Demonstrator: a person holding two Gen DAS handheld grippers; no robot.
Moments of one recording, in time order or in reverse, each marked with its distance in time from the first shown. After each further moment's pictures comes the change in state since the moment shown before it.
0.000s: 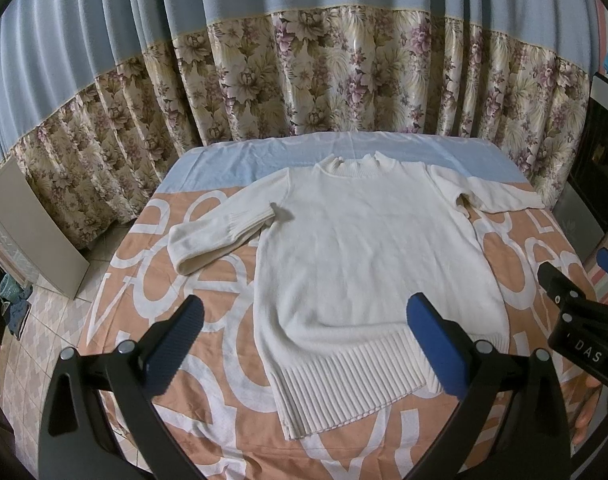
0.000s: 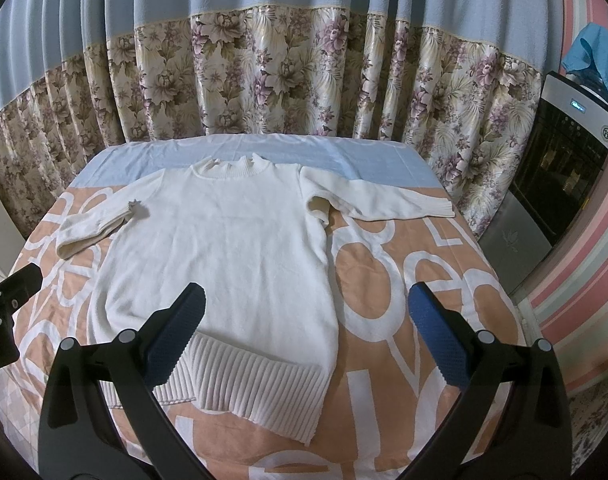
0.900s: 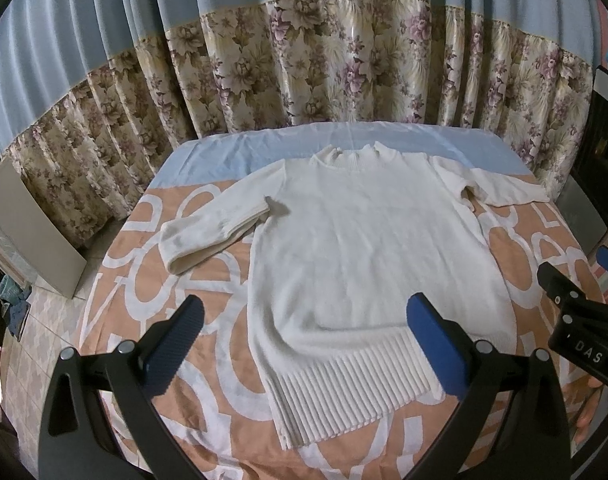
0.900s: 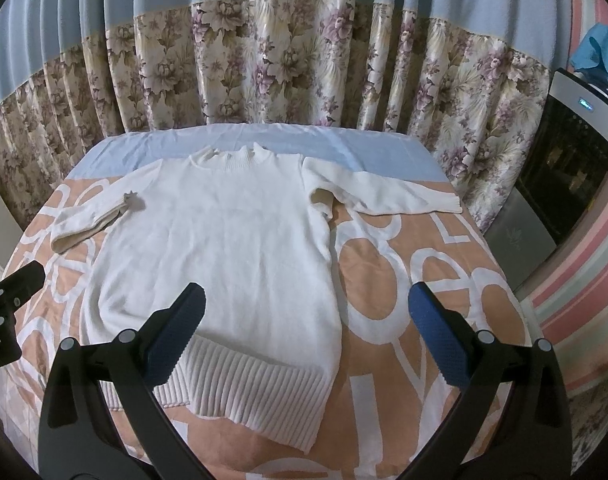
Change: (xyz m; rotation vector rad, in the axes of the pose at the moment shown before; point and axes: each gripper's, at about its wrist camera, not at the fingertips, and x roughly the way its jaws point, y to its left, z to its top) left arm 0.025 -0.002 -0.009 0.011 0.029 -0.003; right arm 0.033 -0.001 -0.004 -0.009 0.033 0.012
